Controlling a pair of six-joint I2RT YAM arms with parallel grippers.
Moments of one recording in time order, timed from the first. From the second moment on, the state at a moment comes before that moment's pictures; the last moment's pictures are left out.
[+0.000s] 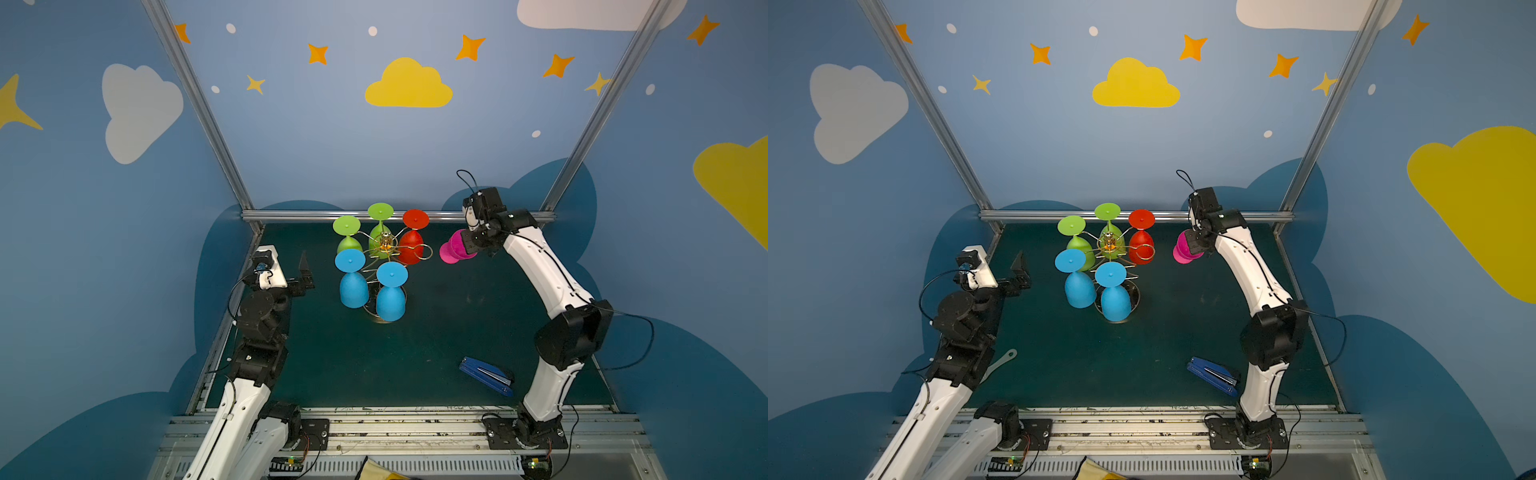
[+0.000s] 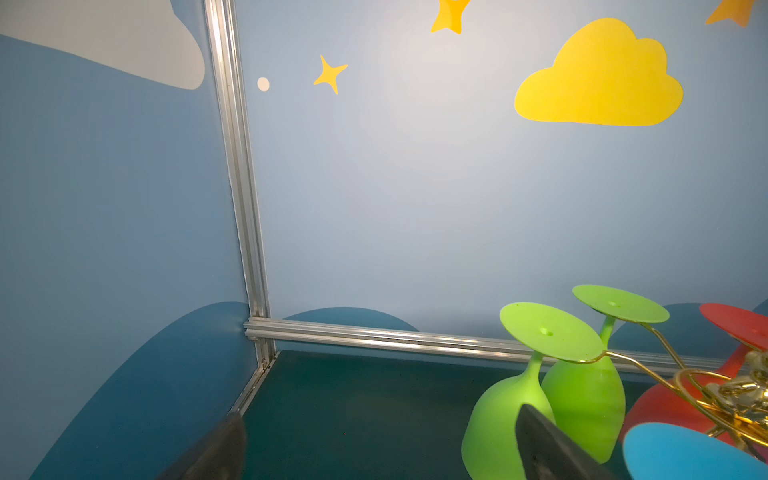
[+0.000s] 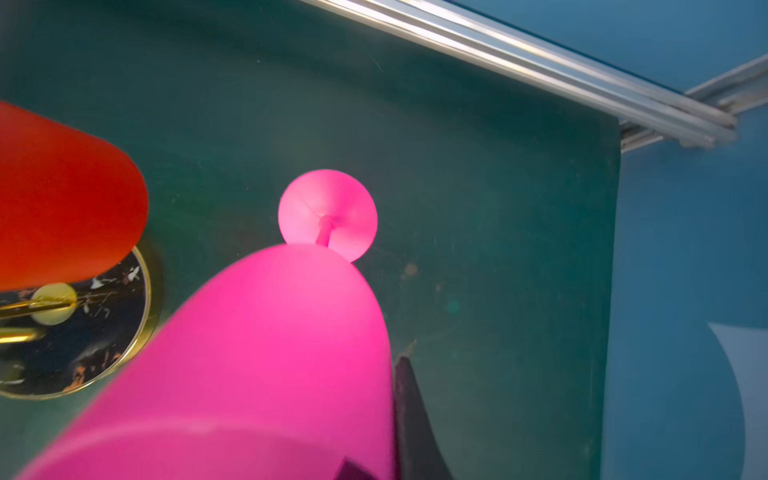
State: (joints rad) left arm -0.16 0.70 0.67 0.12 -0.27 -0.05; right arm 0.36 1.91 2.01 -1.09 0.22 -0.03
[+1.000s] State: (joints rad) left arm -0.15 0.71 0.66 0.11 -0.25 -0.07; right arm 0.34 2.34 2.46 -1.29 0.20 -0.09
